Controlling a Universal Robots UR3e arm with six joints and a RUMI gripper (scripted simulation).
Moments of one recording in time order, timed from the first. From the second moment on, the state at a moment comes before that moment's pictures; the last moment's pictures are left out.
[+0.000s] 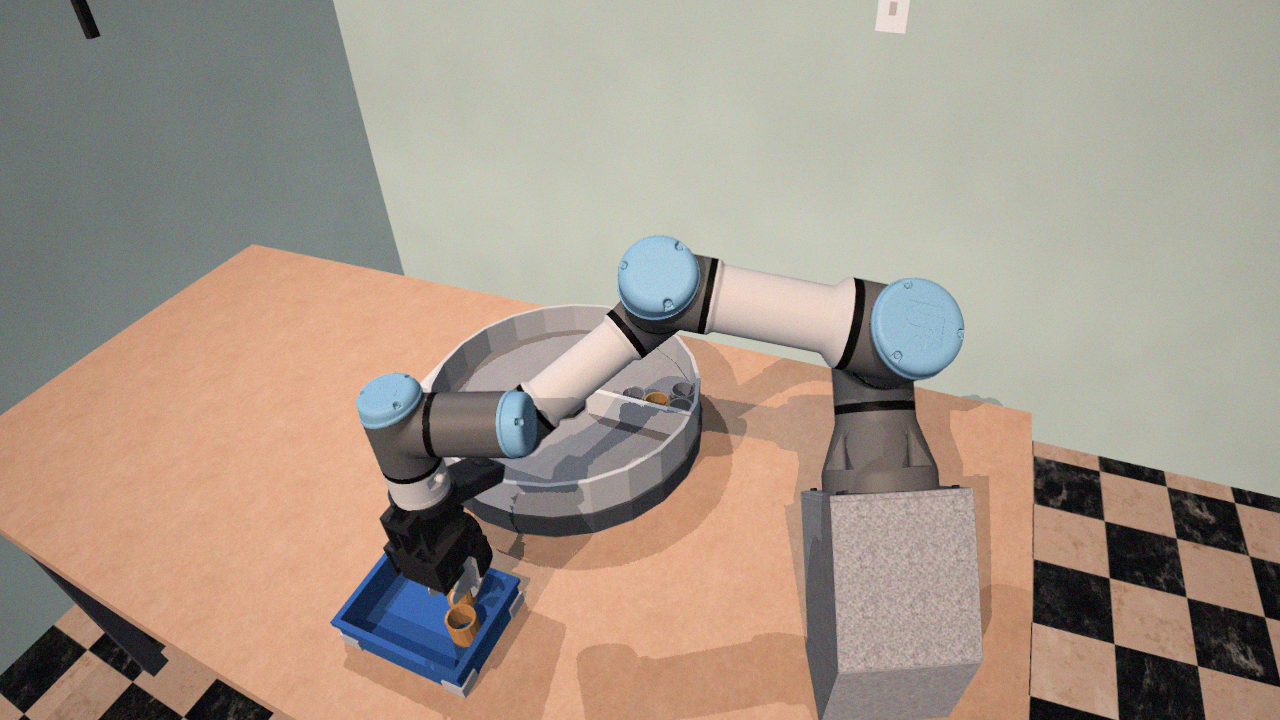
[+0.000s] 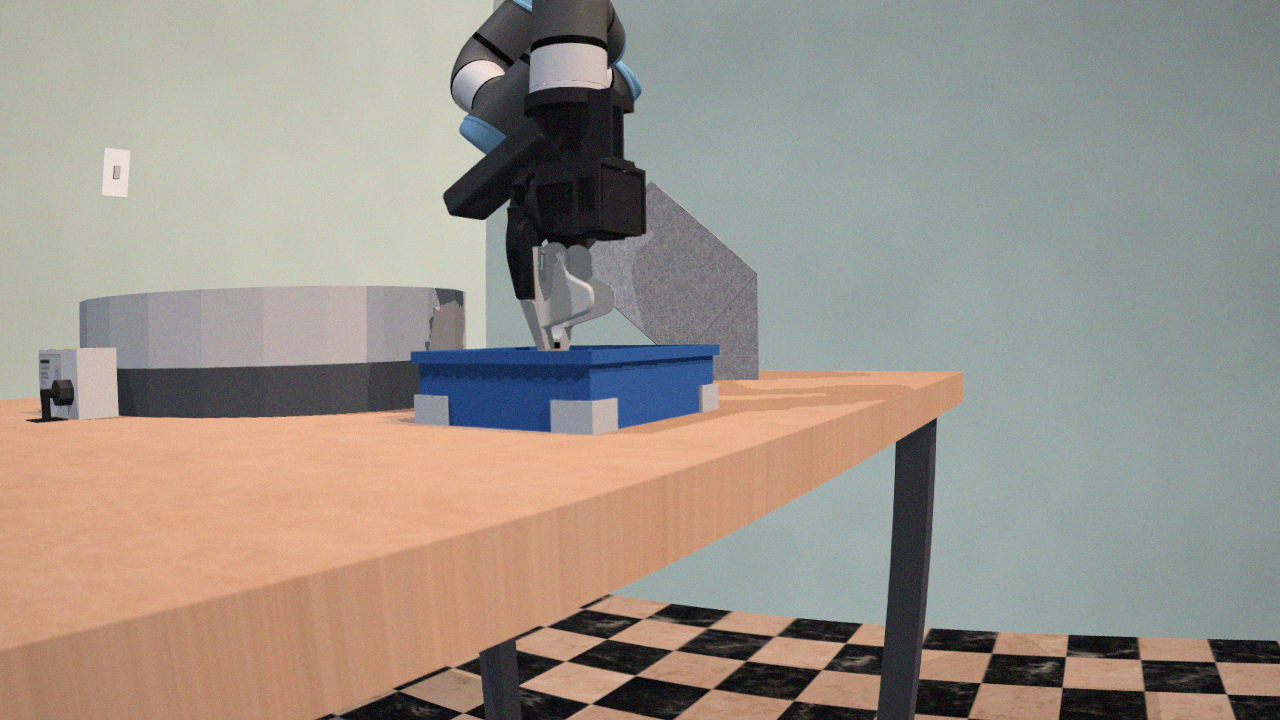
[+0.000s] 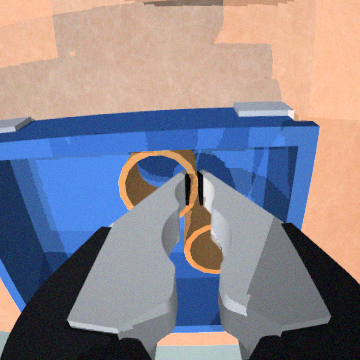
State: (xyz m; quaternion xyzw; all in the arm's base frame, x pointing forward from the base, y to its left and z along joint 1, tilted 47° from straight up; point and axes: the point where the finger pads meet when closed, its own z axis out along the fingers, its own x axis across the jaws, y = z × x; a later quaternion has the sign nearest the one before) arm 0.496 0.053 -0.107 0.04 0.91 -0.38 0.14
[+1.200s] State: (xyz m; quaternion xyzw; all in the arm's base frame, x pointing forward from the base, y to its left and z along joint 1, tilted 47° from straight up) arm 0.496 0.053 -0.107 0.04 0.91 -0.38 0.14
